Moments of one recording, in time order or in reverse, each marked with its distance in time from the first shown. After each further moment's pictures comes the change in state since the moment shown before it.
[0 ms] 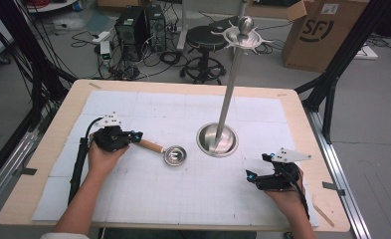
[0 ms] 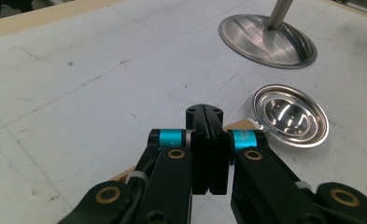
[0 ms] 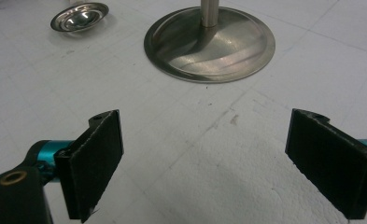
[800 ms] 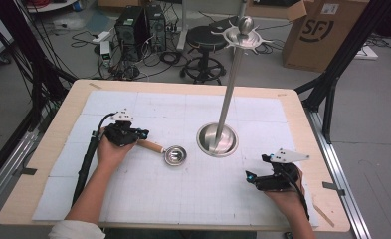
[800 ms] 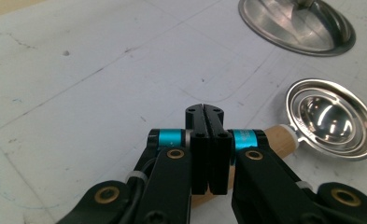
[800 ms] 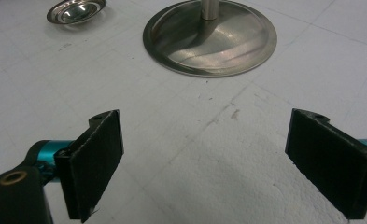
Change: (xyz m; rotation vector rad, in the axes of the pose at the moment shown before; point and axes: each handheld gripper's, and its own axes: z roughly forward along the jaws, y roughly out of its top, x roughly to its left) left arm 0.012 0.004 0.030 0.111 0.028 0.010; right arm 0.000 -0.002 0.001 0.012 -0.004 -0.006
